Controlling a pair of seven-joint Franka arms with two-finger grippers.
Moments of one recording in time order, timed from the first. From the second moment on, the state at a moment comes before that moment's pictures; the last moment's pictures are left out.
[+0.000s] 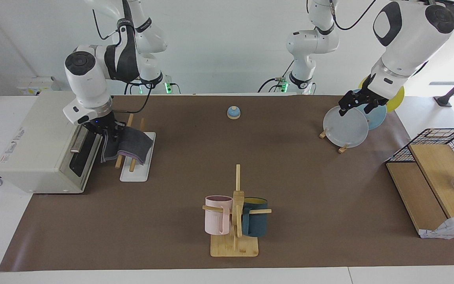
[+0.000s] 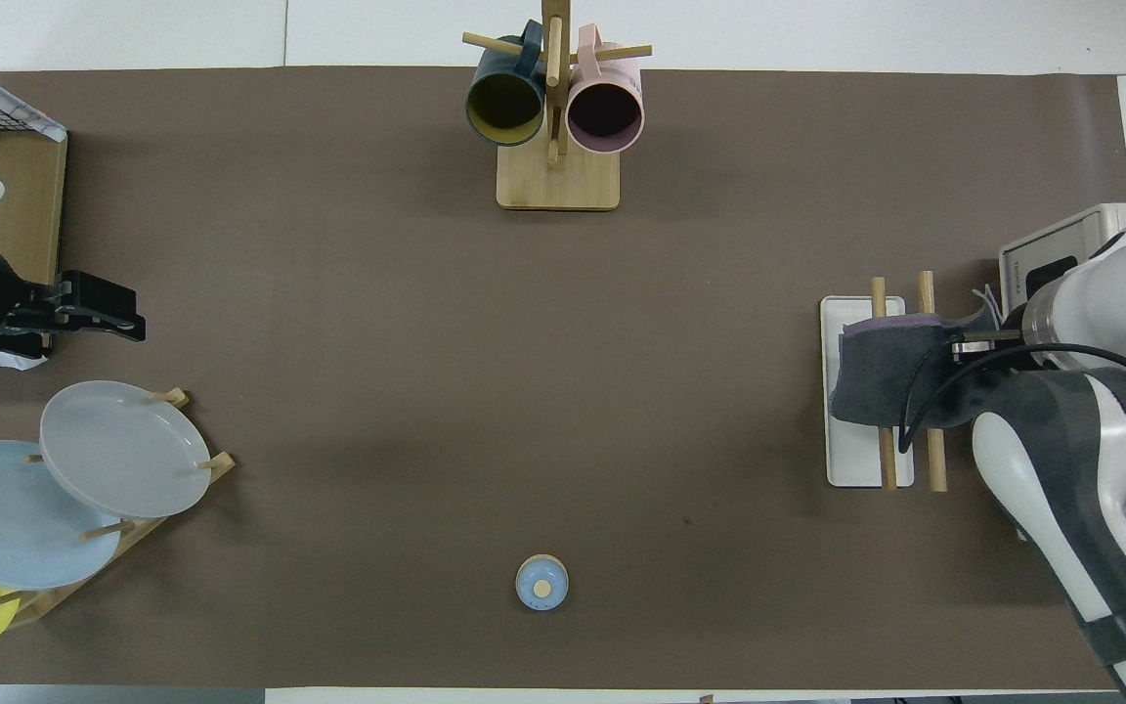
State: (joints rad) left arm -0.02 -0.03 -0.06 -1.71 -0.07 1.58 -0.12; right arm -0.02 -0.06 0.01 -2.12 -0.18 2.01 0.10
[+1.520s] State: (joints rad) left arm -0.02 -0.01 -0.06 -1.67 -0.02 1.56 -0.04; right arm 0.03 -0.05 0.04 -1.75 -0.16 1.57 -0.06
